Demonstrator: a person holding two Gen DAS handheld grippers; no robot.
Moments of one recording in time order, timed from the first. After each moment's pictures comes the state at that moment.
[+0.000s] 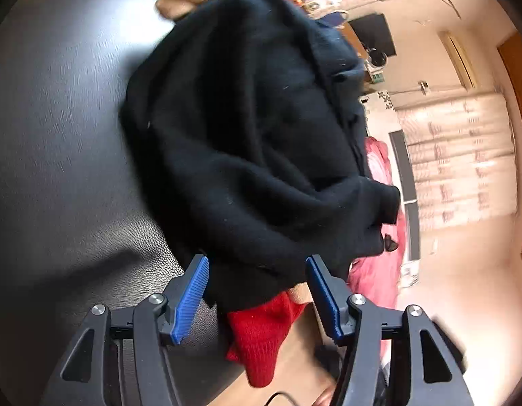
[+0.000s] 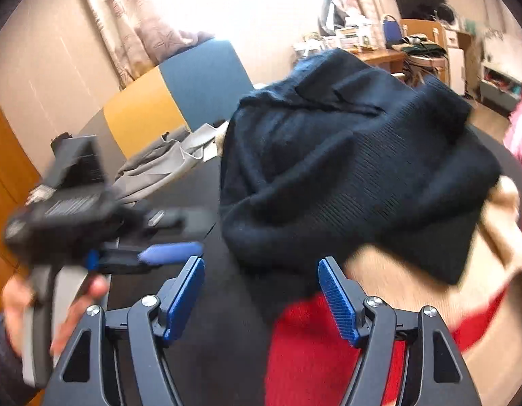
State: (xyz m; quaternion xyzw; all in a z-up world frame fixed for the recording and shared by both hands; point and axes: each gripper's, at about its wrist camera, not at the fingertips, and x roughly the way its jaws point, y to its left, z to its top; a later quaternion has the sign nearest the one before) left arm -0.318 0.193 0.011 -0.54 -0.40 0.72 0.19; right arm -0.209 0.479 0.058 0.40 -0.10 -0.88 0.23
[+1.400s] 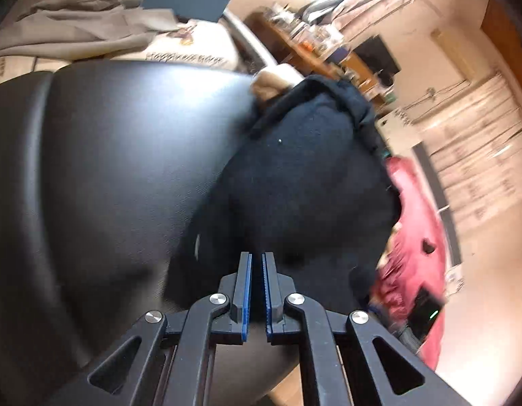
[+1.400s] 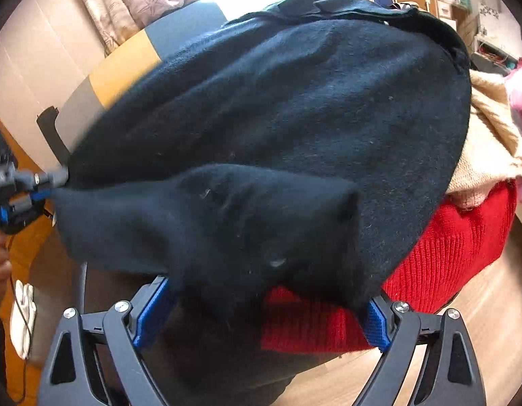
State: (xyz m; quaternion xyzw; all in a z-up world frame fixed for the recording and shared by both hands) left arm -0.167 -0.002 0.095 -0.48 -0.30 0.82 0.10; right arm -0.252 0.390 0.036 0.47 -0.07 -0.85 0.21
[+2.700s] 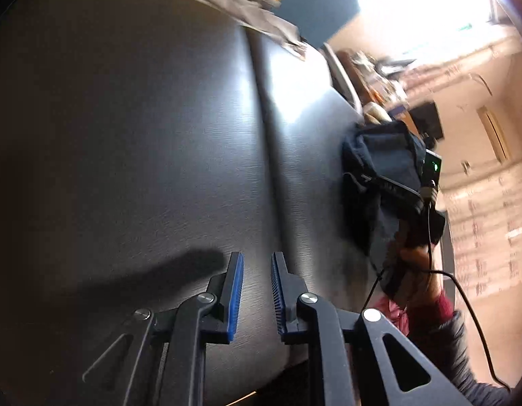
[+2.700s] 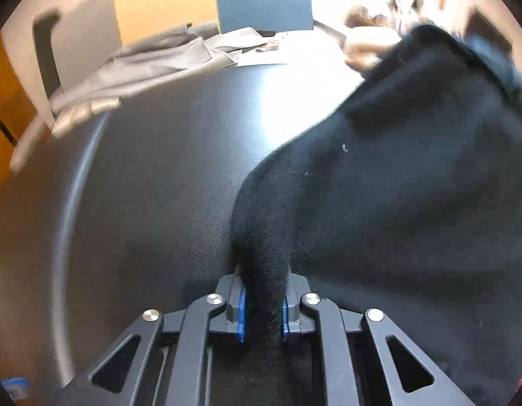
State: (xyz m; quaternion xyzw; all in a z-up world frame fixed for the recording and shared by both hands) left arm -0.006 -0.092 -0.011 -0.45 -0.40 0.80 0.02; right arm -0.354 0.171 -0.015 0.51 0.05 -0.83 0.24
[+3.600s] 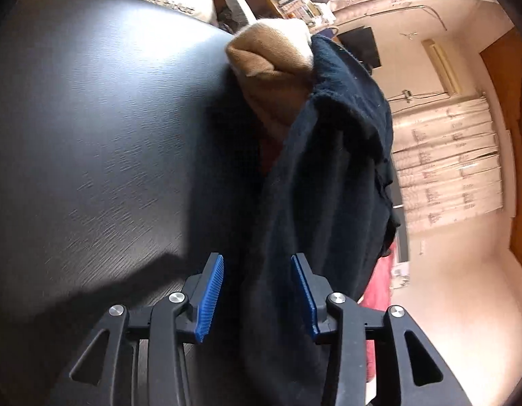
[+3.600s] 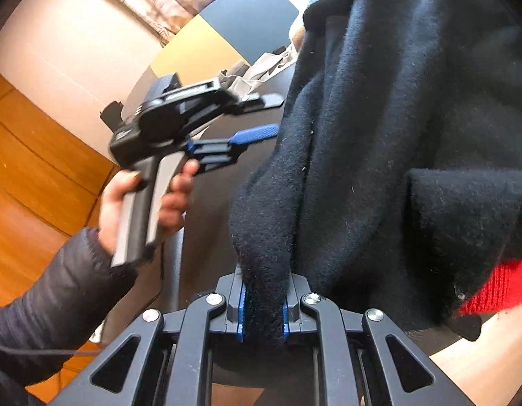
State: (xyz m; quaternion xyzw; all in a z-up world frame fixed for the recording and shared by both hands) left arm -0.332 0.046 -0.007 -0.50 -0.38 0.74 0.23; right arm -0.244 0.325 -0.010 0.49 -0.17 -0.78 0.36
